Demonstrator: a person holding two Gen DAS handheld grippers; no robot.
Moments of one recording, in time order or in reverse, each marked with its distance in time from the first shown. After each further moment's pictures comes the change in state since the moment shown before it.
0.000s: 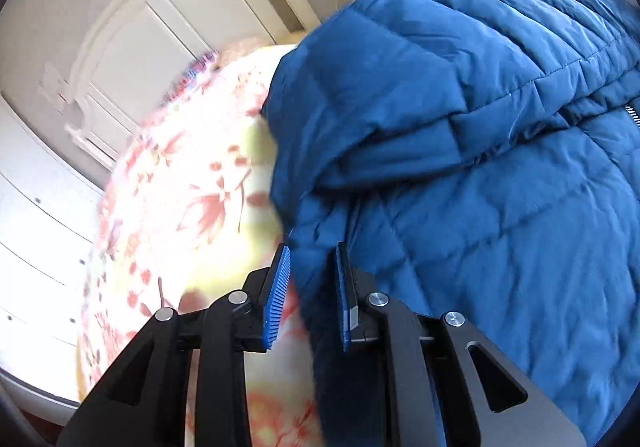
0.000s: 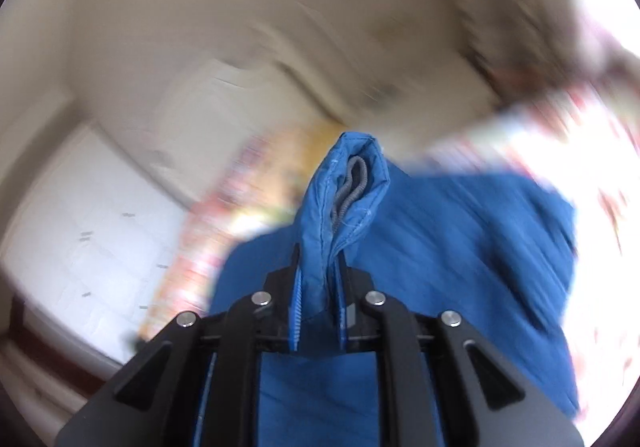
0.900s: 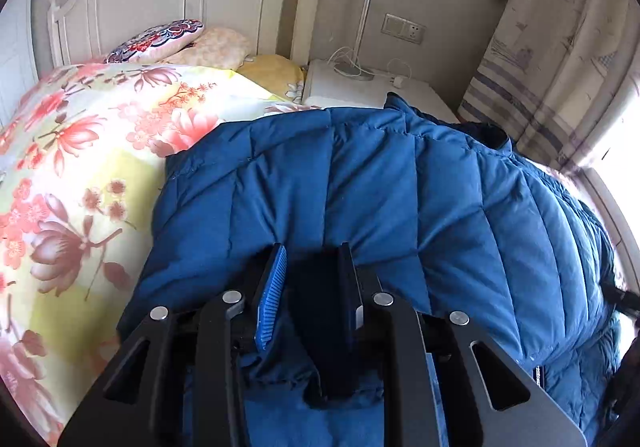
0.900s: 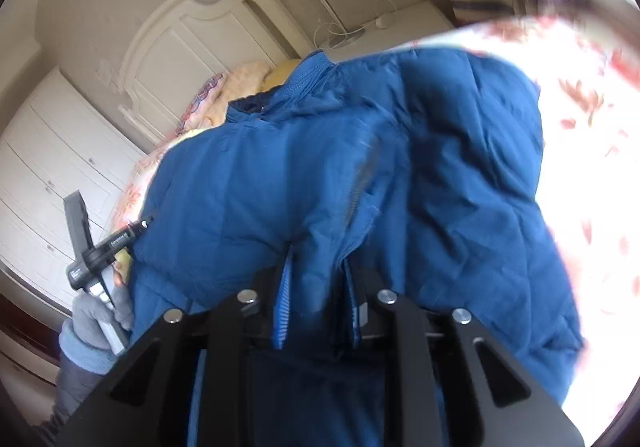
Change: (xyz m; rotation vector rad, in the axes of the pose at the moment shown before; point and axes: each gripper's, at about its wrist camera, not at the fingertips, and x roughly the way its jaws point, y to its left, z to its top) left arm 0.036 0.001 0.087 -0.484 -0.143 -0.357; right arm 0.015 -0.022 -0.050 -0.069 0.116 -0.052
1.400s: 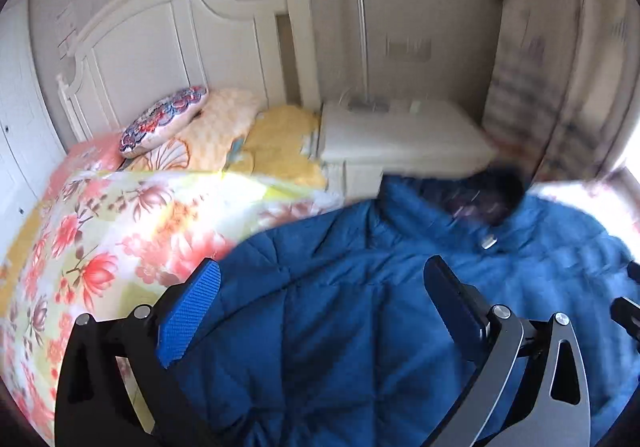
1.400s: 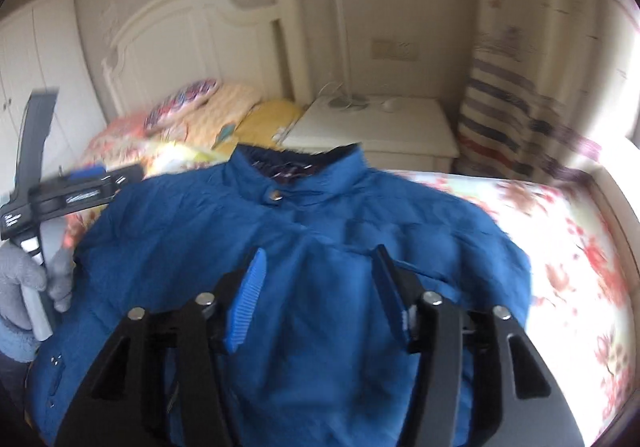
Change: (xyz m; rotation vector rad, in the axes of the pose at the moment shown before) left arm 0.020 -0.065 0.068 0.166 -0.047 0.215; right arm 0.037 0.126 0.059 -0.395 -0.131 -0.320
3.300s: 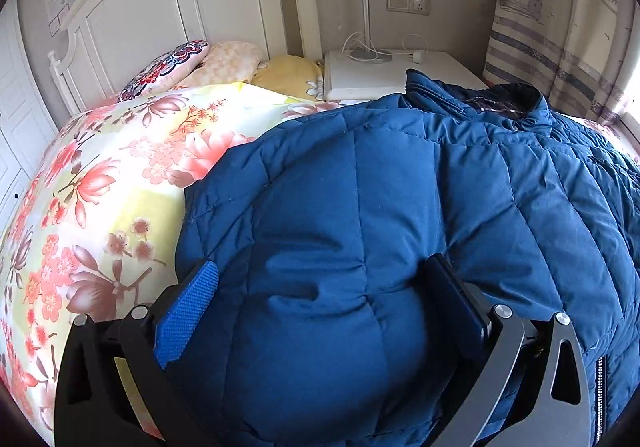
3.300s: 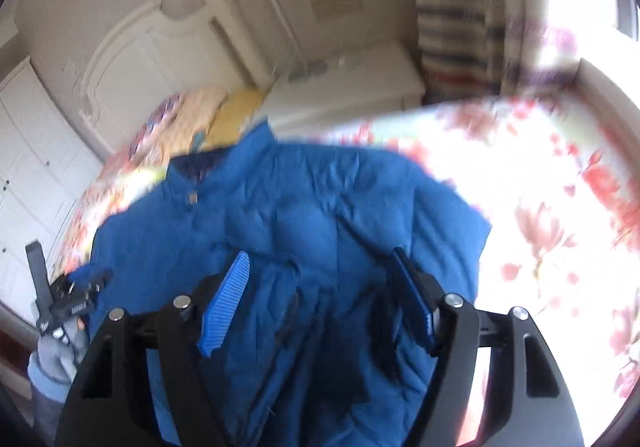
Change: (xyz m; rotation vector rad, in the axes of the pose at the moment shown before) left arm -0.005 0.046 -0.075 0.009 0.057 -0.044; right arm 0.006 -0.133 -0.020 0.278 0.058 0.068
